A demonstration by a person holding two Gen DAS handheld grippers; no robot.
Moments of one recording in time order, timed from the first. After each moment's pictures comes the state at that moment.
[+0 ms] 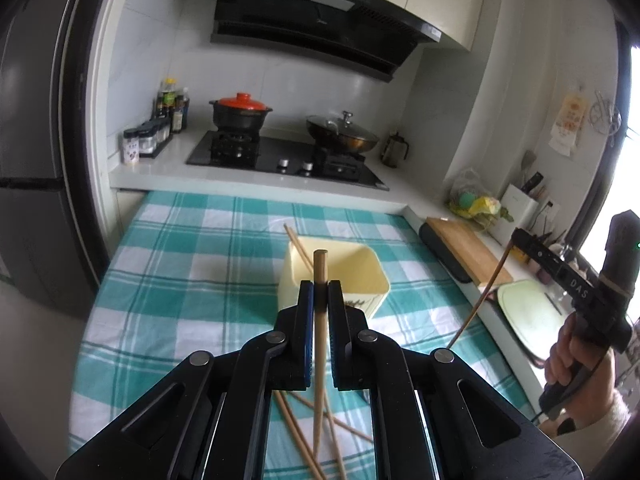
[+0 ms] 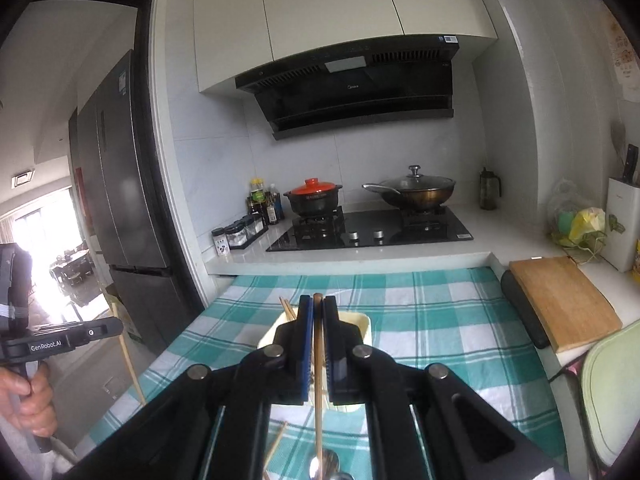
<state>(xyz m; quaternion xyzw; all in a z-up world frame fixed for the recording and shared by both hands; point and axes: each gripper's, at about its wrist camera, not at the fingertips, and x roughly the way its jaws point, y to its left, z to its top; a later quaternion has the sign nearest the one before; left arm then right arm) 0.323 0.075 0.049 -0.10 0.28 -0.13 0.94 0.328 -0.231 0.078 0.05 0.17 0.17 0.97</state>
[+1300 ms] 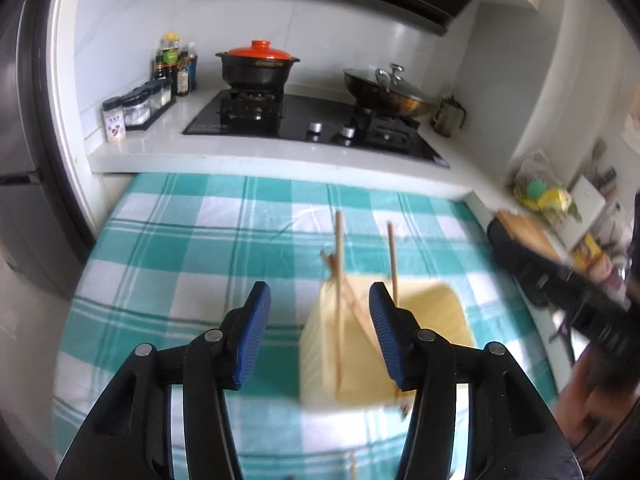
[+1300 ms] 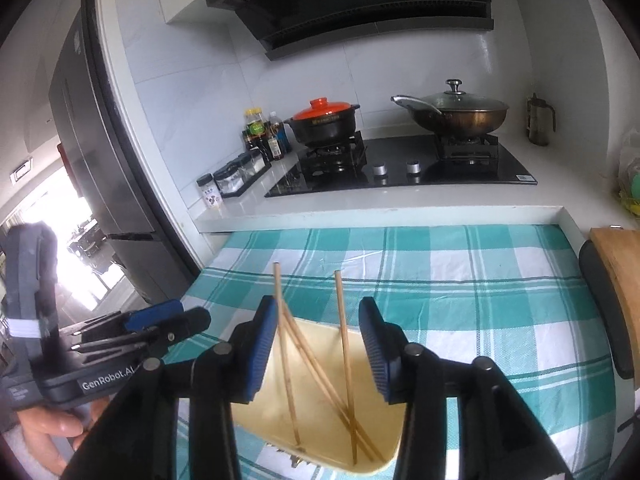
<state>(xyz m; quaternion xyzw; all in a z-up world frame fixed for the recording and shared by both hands) 0.505 0.046 -0.023 -0.07 0.38 -0.08 0.92 0.505 -0.182 0.013 0.06 0.31 0.22 0.92</state>
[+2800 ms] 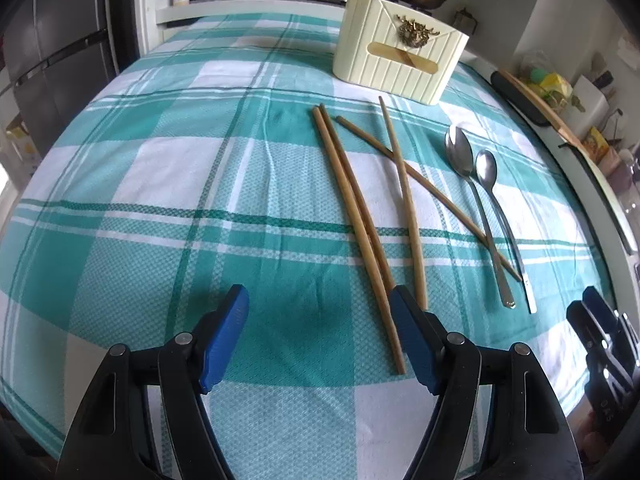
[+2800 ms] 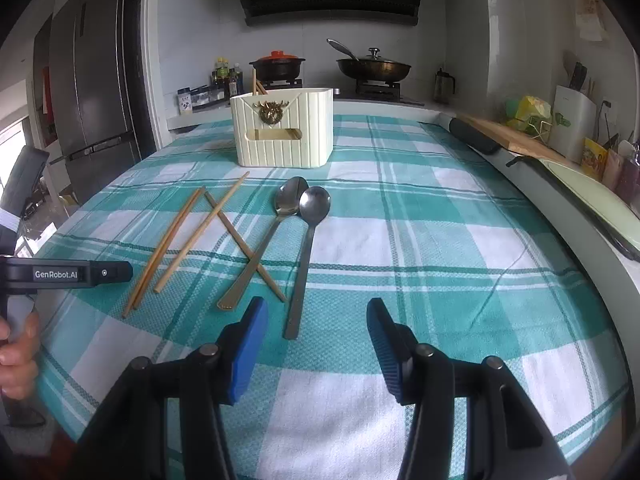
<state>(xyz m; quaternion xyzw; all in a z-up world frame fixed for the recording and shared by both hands) 0.216 0.024 -0.201 -0.08 0.48 -0.03 0.88 0.147 -0.231 -0.175 -0.02 0.33 0.07 0.94</state>
